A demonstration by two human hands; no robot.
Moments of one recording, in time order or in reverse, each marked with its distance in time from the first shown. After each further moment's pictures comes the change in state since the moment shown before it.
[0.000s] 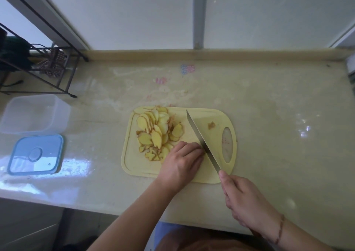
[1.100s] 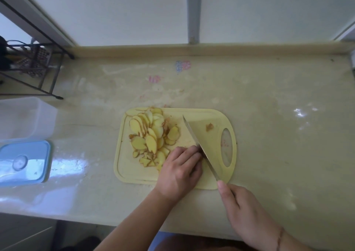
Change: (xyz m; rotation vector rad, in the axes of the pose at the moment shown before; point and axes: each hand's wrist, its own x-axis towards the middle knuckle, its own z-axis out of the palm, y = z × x) left_hand -0.001 0.001 0.010 0.002 0.058 0.022; right_hand 0.003 0.008 0.006 -0.111 0.094 -0.103
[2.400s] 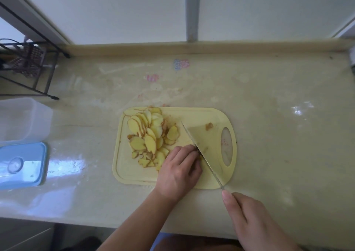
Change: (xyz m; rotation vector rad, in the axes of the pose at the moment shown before) left_hand -0.001 0.000 0.000 -0.026 -0.019 -0.096; right_hand -0.021 0.001 0.002 -0.088 0.078 0.063
